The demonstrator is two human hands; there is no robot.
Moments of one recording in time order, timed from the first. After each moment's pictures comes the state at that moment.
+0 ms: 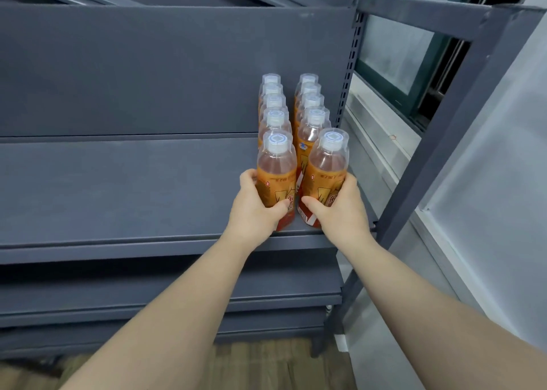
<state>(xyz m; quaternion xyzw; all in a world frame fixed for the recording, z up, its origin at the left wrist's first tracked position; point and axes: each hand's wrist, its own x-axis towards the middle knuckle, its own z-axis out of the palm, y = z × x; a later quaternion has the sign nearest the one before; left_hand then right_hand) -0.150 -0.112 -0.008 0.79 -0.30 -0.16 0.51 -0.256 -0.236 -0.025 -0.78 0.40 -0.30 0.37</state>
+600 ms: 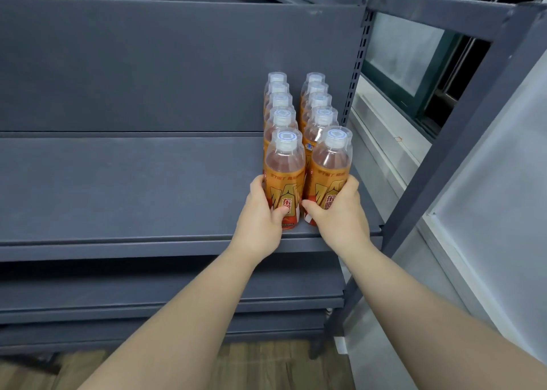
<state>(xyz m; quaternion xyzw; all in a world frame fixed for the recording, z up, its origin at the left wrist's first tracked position) -0.149 -0.114 -0.028 0.79 -0.32 -0.16 0.50 -0.245 -0.232 -0.029 -0.79 0.44 -0.27 0.33</state>
